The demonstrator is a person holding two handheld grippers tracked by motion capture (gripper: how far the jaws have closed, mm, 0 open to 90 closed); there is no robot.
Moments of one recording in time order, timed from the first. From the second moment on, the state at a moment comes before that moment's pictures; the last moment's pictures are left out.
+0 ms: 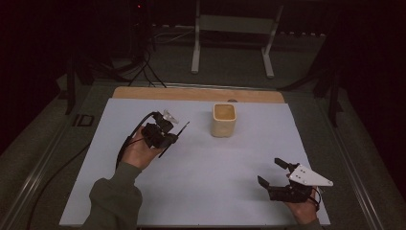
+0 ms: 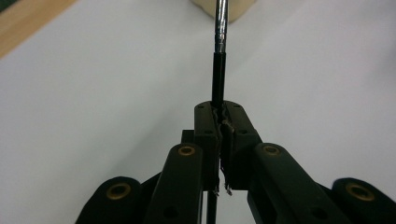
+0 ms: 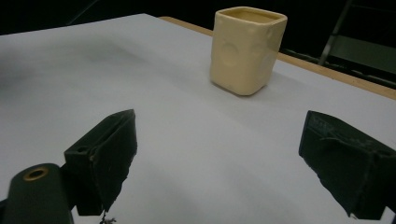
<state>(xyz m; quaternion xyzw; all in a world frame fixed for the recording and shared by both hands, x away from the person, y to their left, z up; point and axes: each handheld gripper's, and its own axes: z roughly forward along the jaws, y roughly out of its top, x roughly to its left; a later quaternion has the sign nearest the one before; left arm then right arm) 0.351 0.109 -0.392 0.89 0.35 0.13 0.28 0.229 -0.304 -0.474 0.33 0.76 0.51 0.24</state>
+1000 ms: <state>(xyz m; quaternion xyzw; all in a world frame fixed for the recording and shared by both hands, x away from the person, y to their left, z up) 0.349 0.109 -0.383 0.86 0.31 0.19 0.36 0.228 -0.304 -0.474 0.32 0.76 0.51 0.24</state>
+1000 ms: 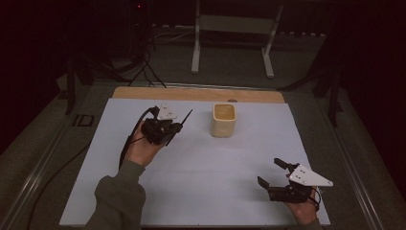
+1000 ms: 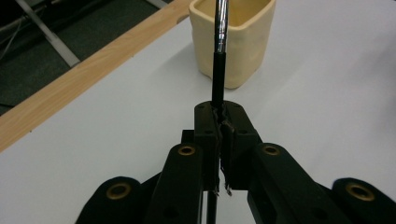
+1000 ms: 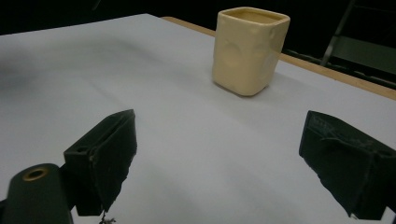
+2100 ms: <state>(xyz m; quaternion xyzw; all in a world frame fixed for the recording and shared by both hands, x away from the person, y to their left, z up) 0.357 0.099 -0.377 0.83 0.31 0.20 0.42 0.228 -0.304 -0.474 0.32 0.76 0.51 0.24</state>
